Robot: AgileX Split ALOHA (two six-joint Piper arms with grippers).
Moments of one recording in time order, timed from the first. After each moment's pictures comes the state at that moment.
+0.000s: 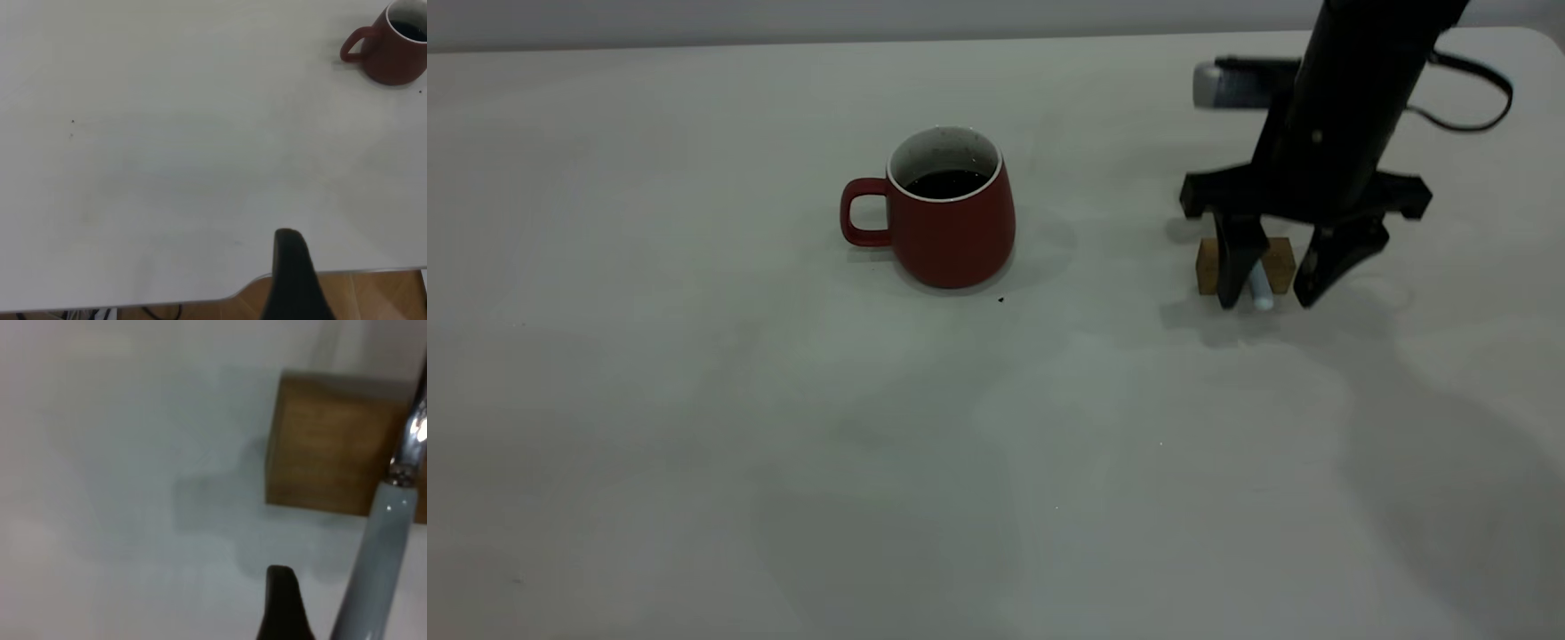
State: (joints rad) left arm -0.02 -0.02 -0.49 -0.04 1.13 -0.01; right arm 0.28 2.39 -1.38 0.21 0.58 0.00
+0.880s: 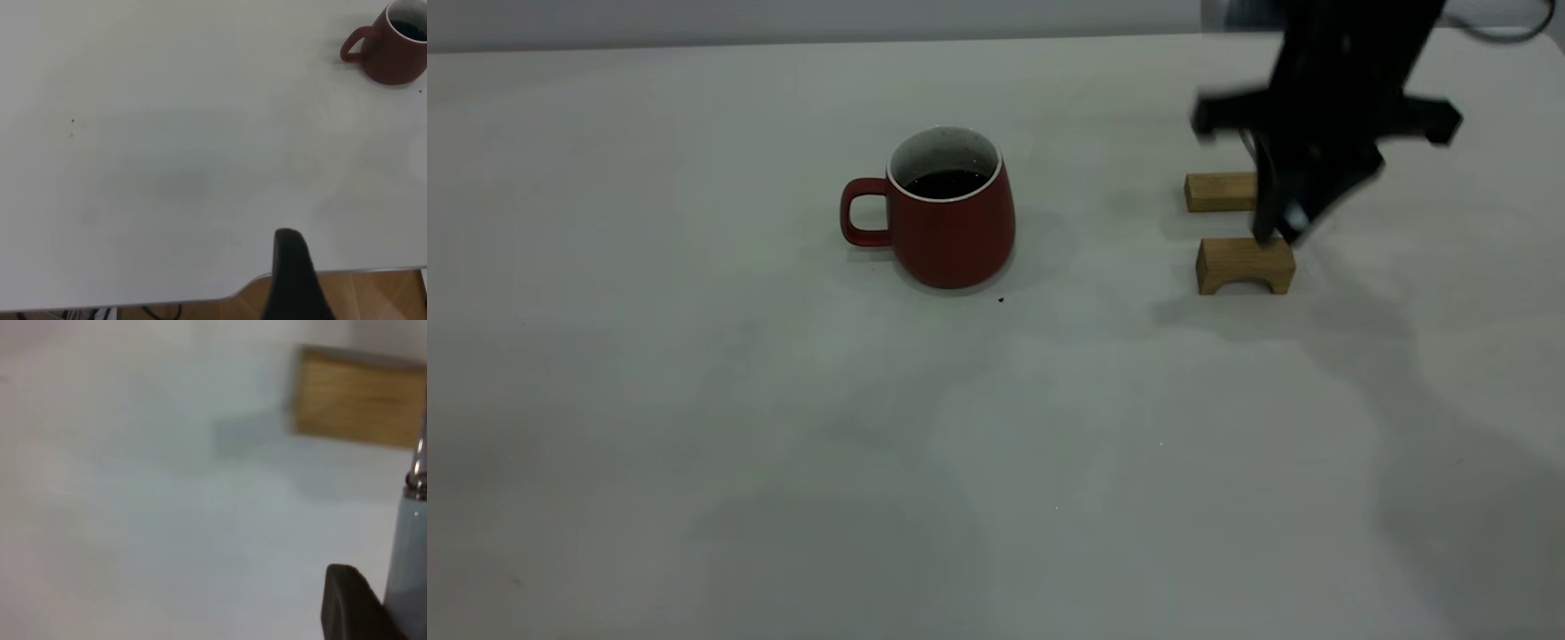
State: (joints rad) left arm -0.02 -0.02 -0.49 -0.04 1.13 -0.01; right arm 0.28 2.21 -1.38 0.30 0.75 -0.01
